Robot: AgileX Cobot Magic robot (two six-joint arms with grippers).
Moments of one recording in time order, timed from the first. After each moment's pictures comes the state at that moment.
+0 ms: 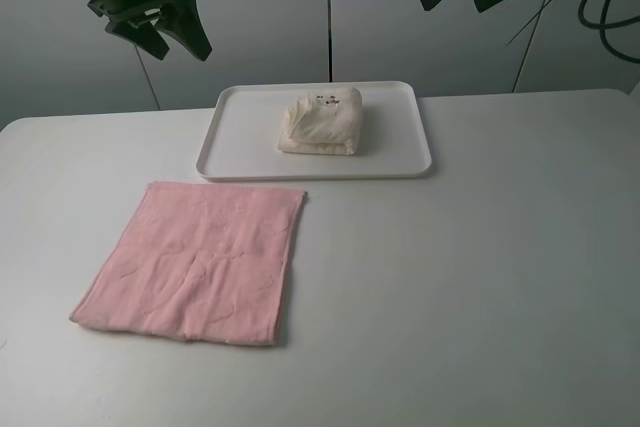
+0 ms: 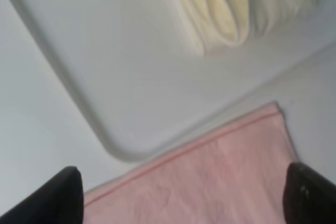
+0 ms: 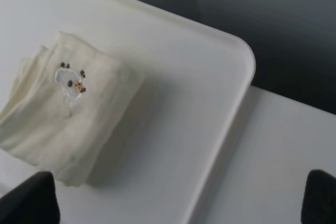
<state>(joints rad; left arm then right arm) -0.15 2.05 -1.92 -0.34 1.22 0.41 0.05 2.26 -2.26 0.41 1.21 -0.36</state>
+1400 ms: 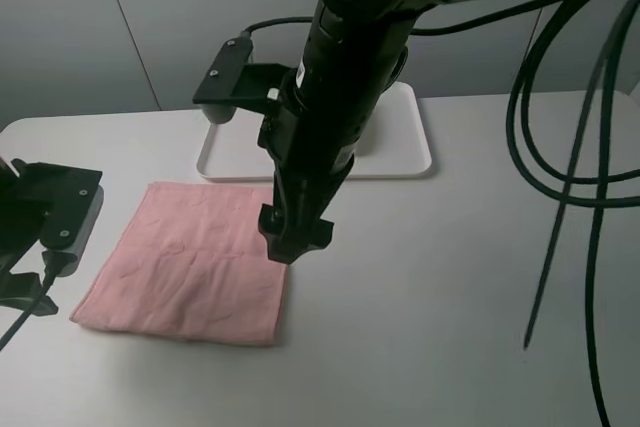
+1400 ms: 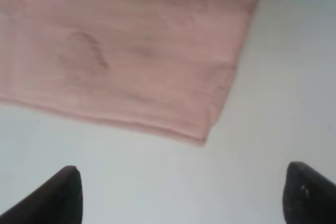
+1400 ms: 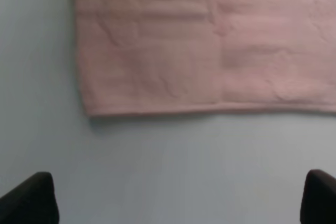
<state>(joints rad) -0.14 1.55 -0.71 -0.01 0.80 1.32 0.87 1.82 -1.32 0.20 0.93 -0.68</state>
